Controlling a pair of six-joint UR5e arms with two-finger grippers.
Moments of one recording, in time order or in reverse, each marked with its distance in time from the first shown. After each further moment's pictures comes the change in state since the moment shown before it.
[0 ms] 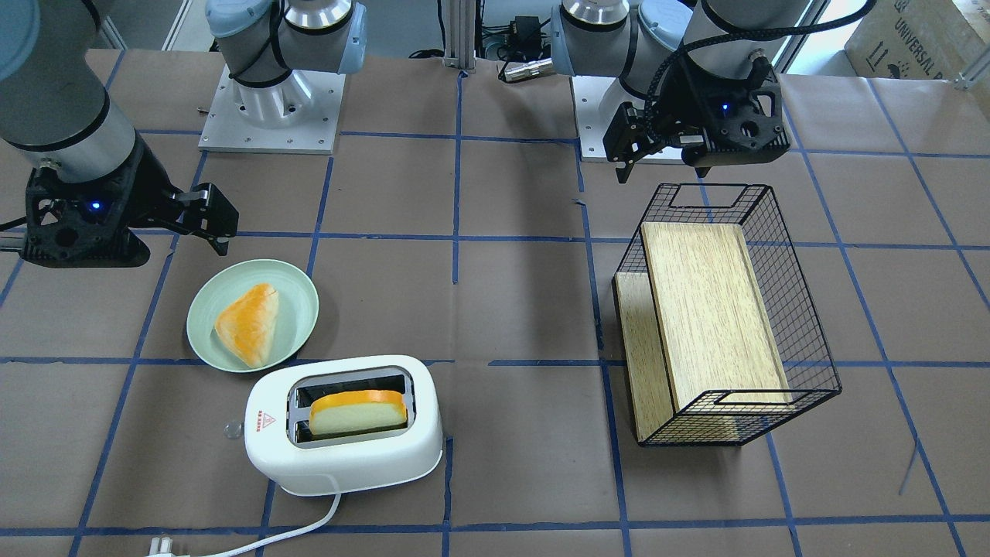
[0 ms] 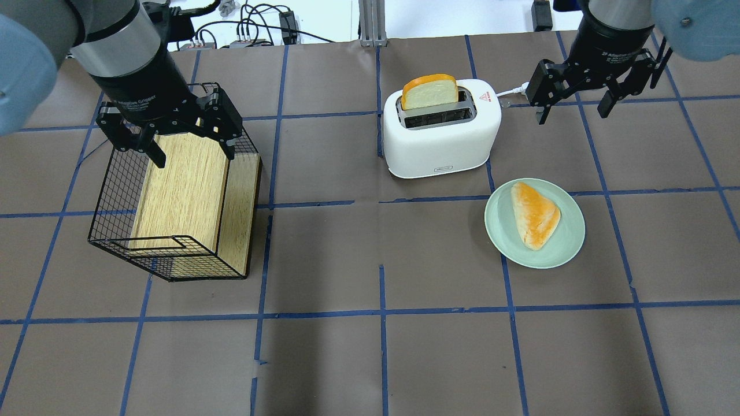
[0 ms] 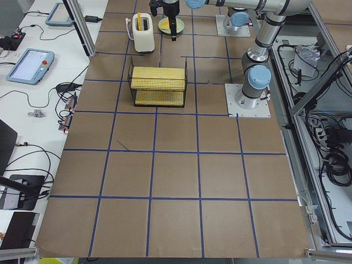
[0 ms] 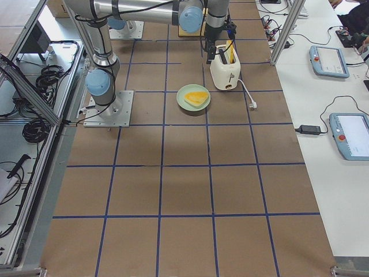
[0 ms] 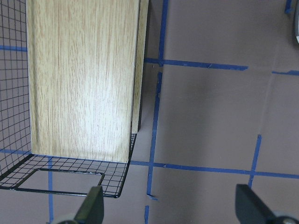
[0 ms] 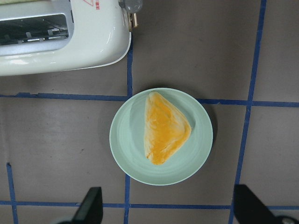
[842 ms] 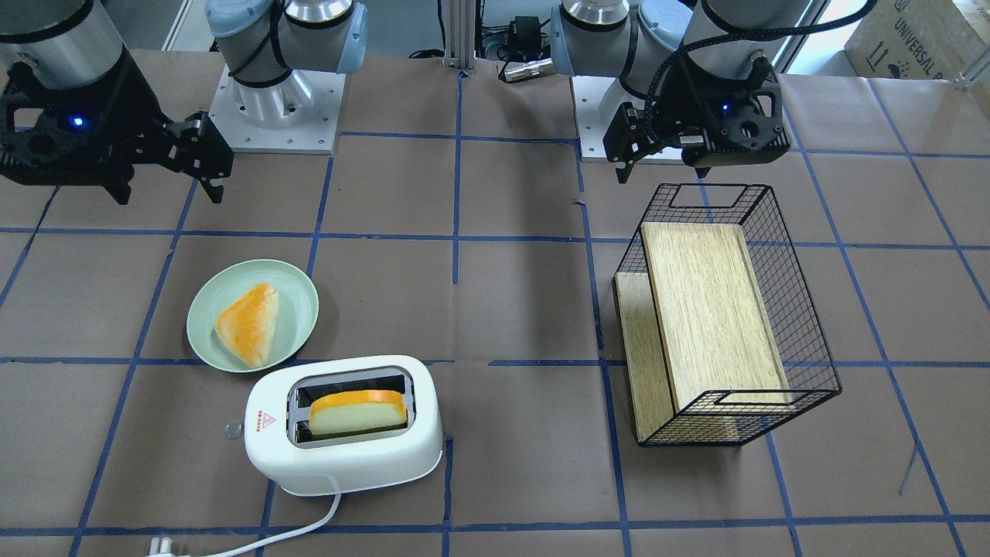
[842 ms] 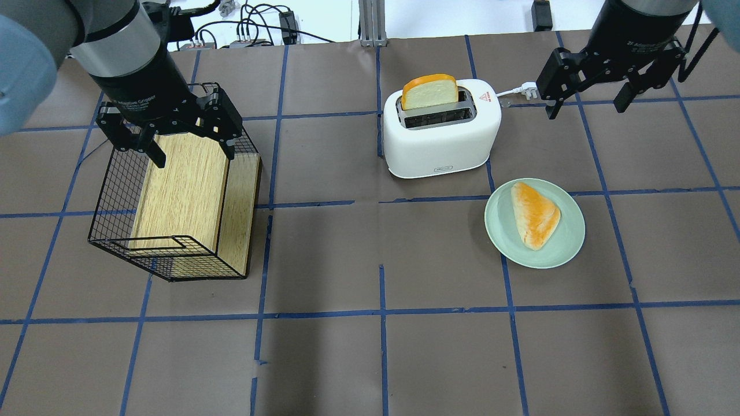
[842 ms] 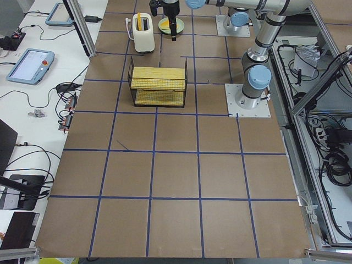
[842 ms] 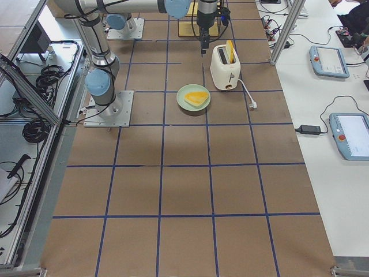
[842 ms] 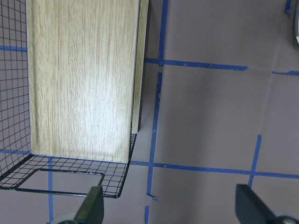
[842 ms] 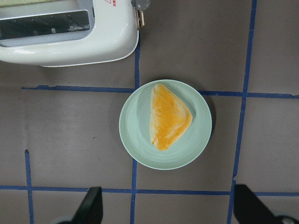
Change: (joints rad) left arm 0.000 0.000 0.000 0.000 0.000 0.000; right arm 0.002 -0.105 -0.017 0.059 0.018 0.006
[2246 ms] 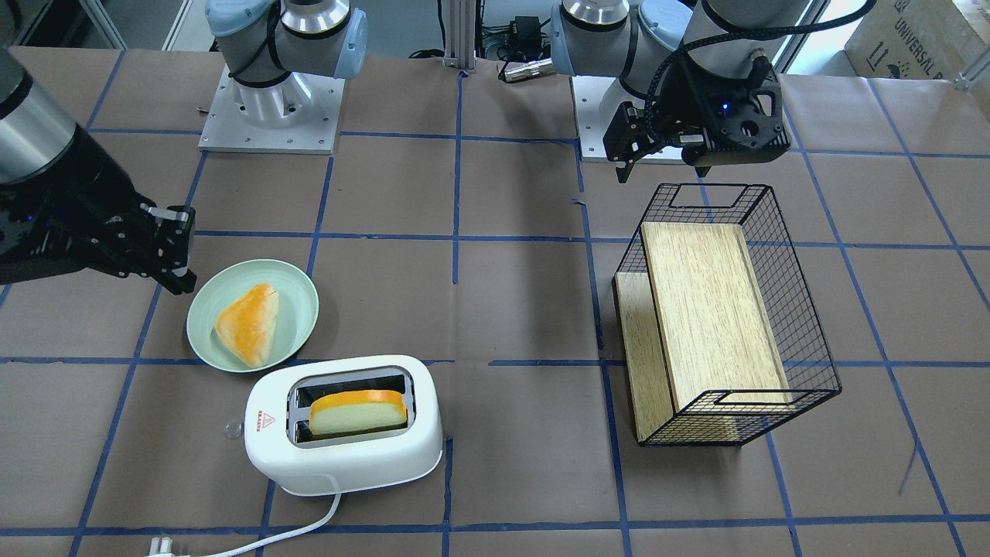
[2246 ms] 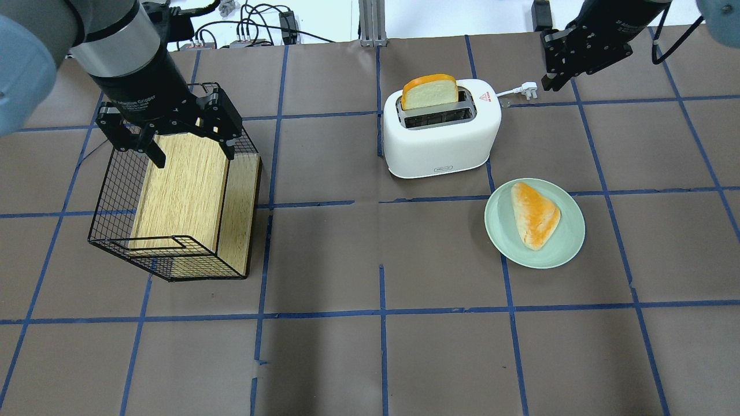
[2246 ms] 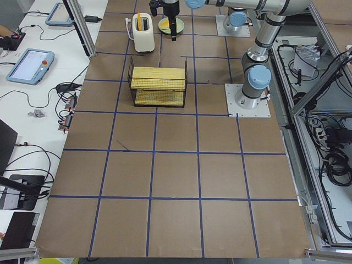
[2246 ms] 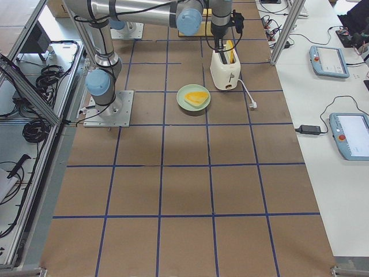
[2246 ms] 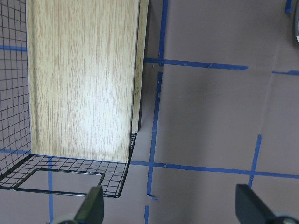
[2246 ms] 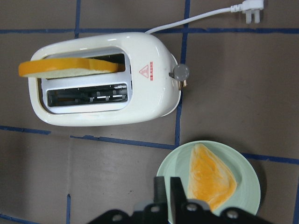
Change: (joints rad) left arm 0.000 0.000 0.000 0.000 0.000 0.000; right arm -0.105 0.140 -0.004 -0.174 0.281 -0.130
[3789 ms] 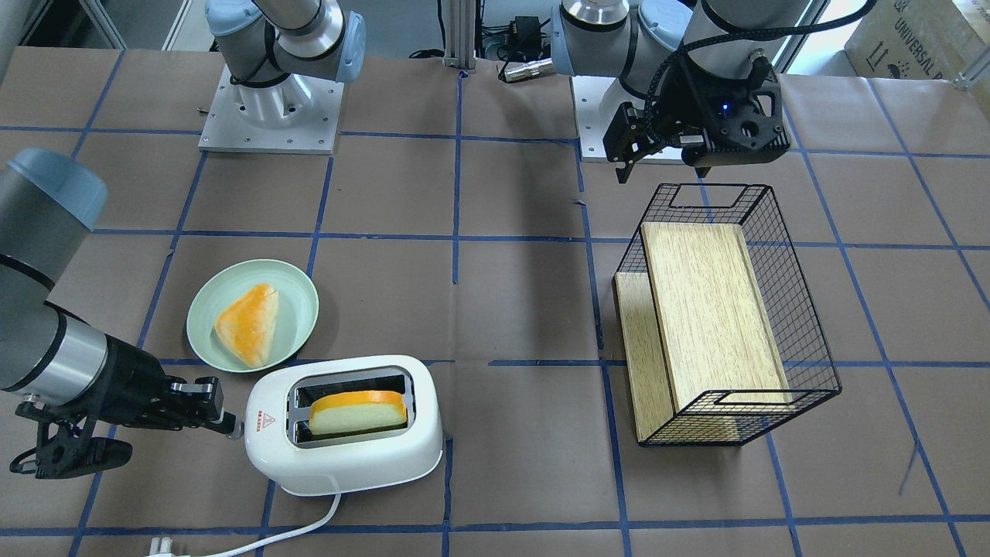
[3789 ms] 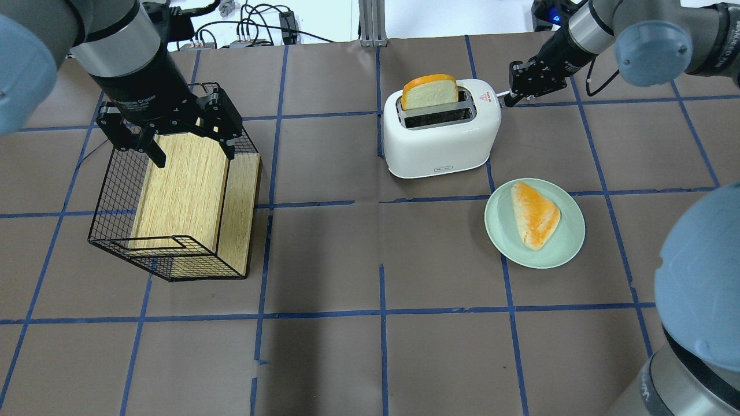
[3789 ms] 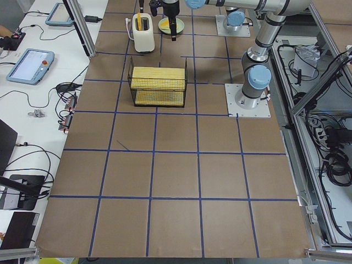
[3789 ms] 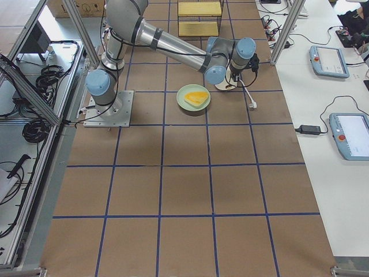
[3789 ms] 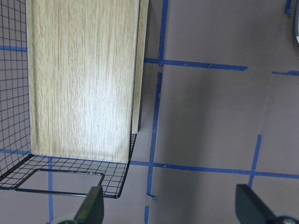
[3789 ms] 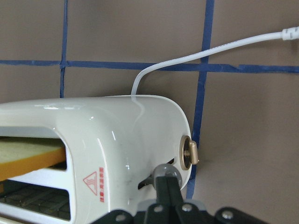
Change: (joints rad) left arm 0.000 0.000 0.000 0.001 0.000 0.000; right arm -0.029 0.319 -0.003 -0.237 0.184 -0.051
